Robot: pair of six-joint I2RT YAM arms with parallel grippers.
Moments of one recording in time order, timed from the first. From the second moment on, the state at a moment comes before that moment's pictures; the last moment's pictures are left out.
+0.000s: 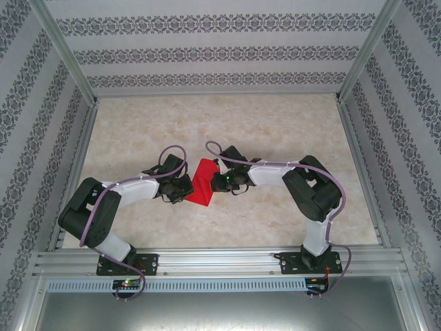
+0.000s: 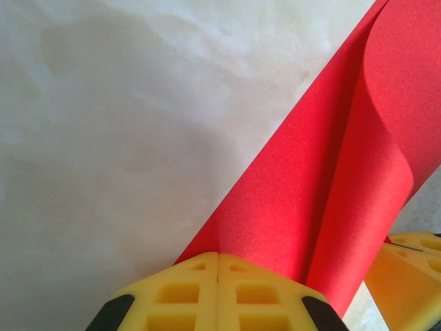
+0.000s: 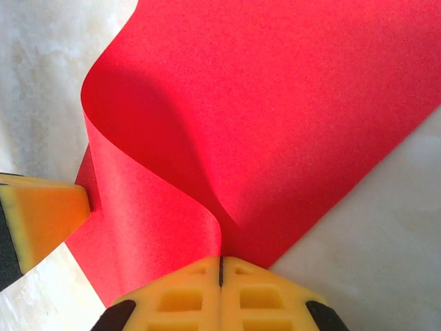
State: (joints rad) left arm -0.48 1.56 0.71 -0.26 0.21 -1.02; right arm 0.69 1.89 1.03 -0.19 -0.41 0.59
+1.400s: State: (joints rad) left arm -0.48 1.56 0.71 -0.26 0.21 -1.02; right arm 0.68 1.89 1.04 -0.21 -0.39 0.58
